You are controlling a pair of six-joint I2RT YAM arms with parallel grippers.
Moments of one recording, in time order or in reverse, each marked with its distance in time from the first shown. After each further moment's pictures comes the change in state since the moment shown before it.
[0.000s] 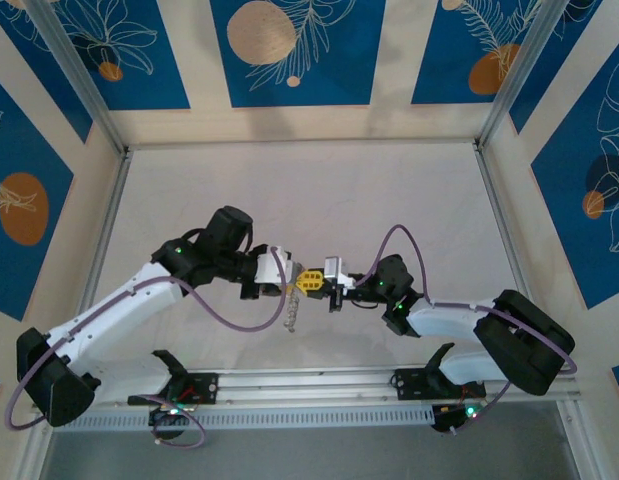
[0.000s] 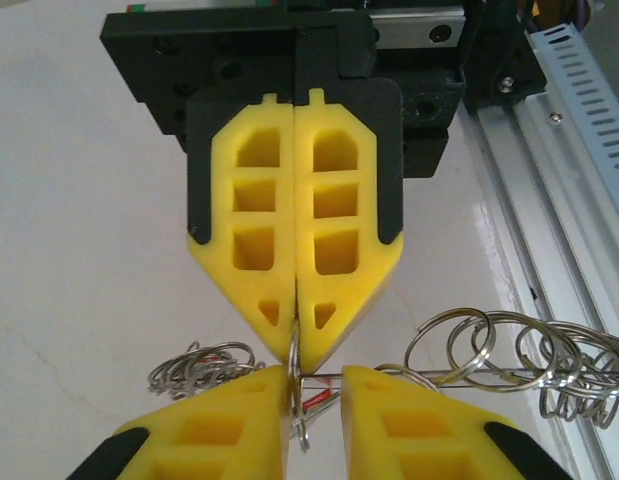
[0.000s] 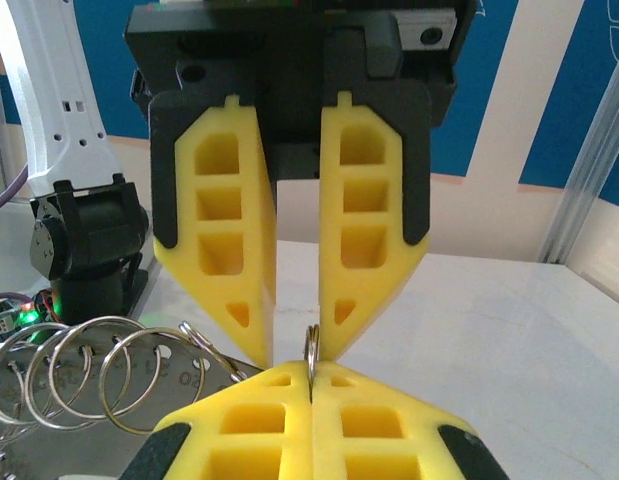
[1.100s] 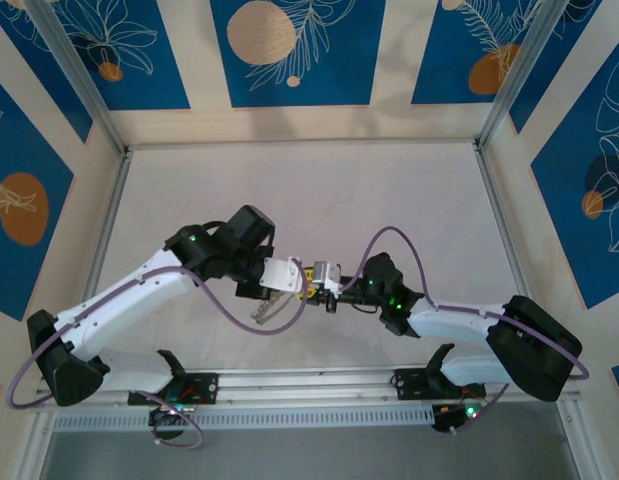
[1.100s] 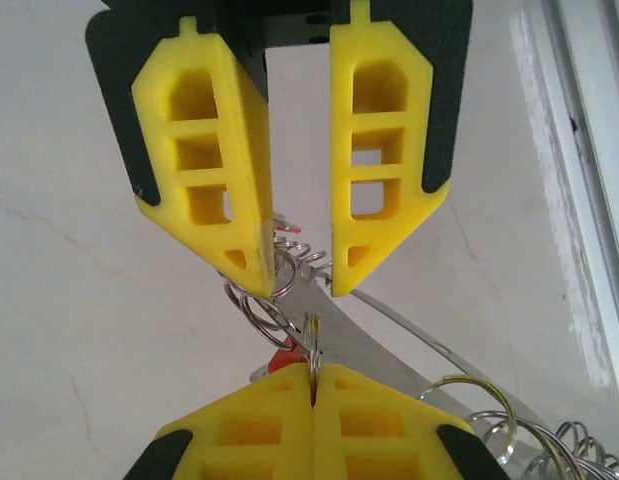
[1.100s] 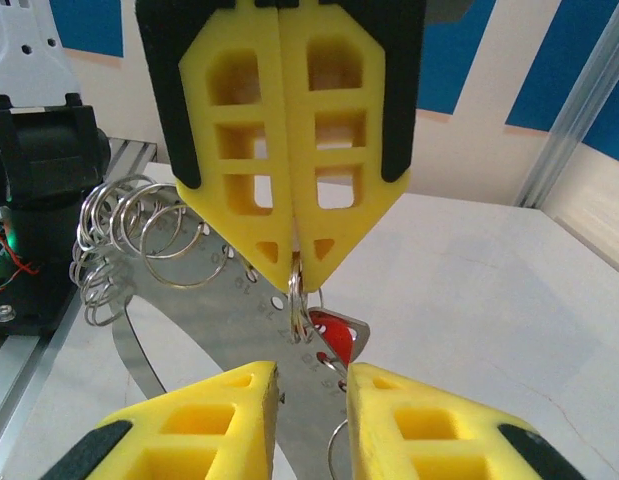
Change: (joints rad) left arm -0.149 0.130 0.251 -0.354 -0.414 0.106; right arm 0.064 -0.053 0.047 -0.283 0.138 -0.160
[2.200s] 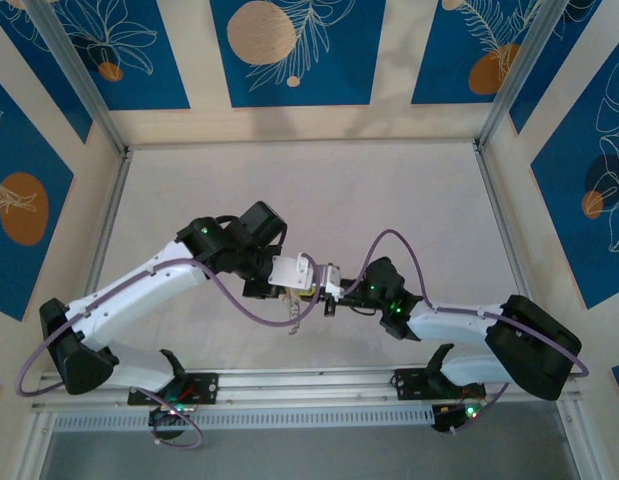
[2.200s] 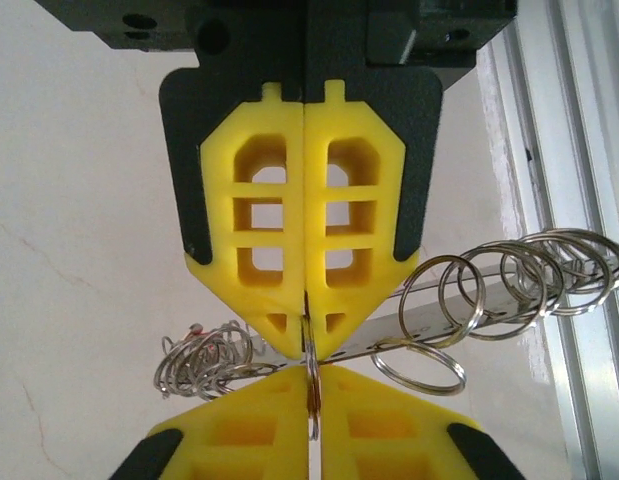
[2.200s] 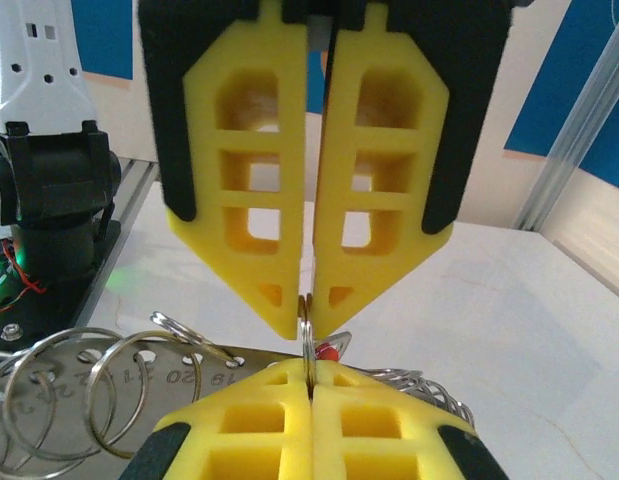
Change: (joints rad) left arm -0.027 0.047 0.064 -0.041 0.058 -0.098; right arm 0.023 -0.007 -0.031 0.089 0.010 0.023
